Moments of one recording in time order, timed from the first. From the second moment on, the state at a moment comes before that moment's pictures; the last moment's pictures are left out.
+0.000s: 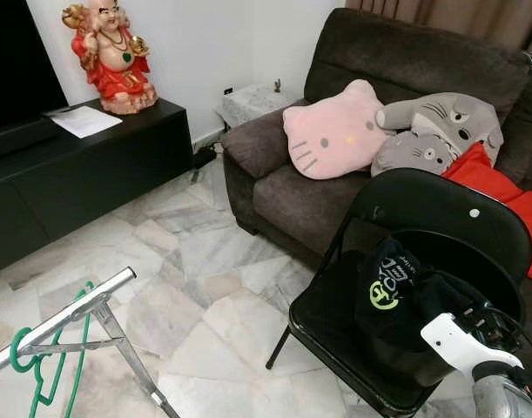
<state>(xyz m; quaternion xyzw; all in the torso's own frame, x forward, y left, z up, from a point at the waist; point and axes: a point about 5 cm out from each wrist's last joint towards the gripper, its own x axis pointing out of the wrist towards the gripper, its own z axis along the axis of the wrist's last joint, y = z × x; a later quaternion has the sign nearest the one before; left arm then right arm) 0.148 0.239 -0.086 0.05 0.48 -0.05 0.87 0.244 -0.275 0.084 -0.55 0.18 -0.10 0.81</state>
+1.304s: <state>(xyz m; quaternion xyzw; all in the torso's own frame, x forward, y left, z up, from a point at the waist) 0.148 0.239 -0.086 0.06 0.48 -0.05 0.87 0.267 -0.261 0.068 -0.53 0.17 -0.06 0.83</state>
